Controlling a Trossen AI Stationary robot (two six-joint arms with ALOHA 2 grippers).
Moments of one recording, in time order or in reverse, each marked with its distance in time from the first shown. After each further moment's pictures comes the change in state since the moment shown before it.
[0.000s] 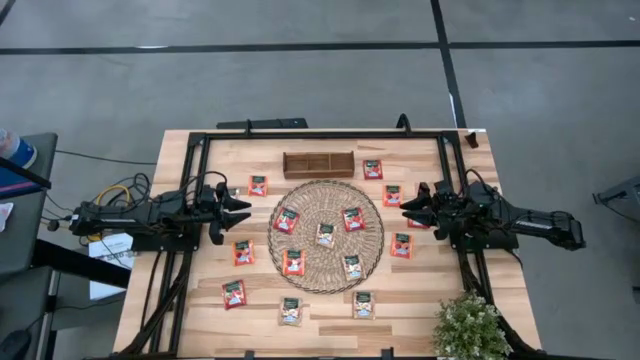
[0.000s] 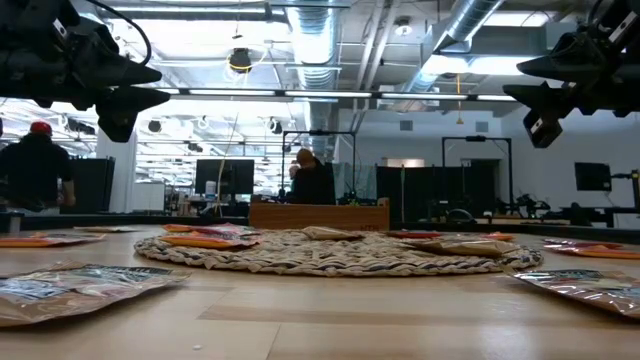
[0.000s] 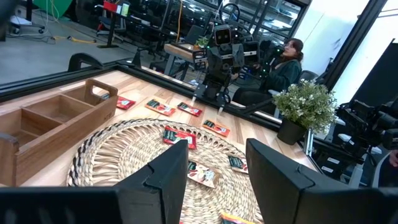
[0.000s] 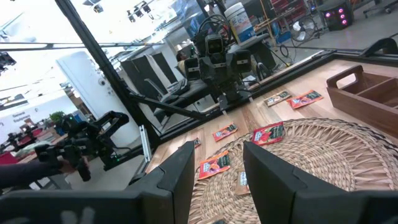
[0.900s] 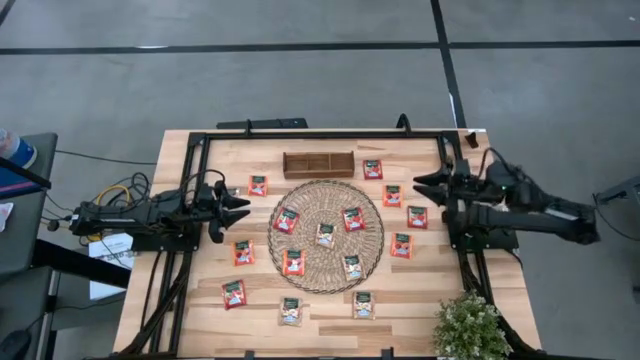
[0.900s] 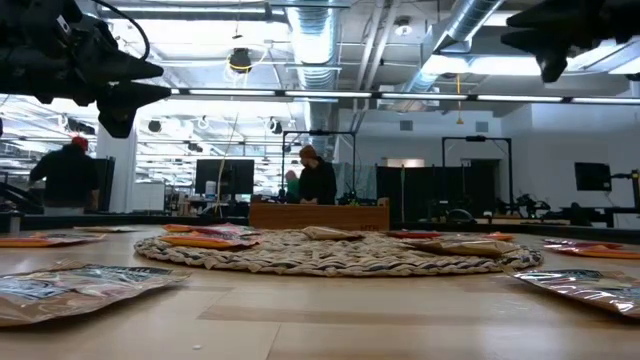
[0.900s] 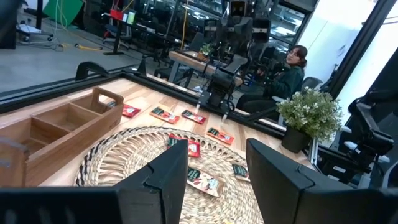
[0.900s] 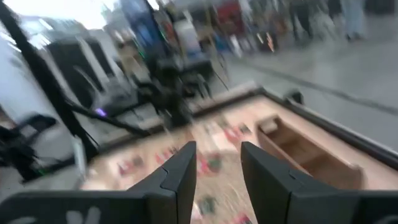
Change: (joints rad) left arm 0.000 0.000 0.017 0.017 -0.031 0.008; right arm -0.003 0.247 0.495 -0.407 0.248 -0.223
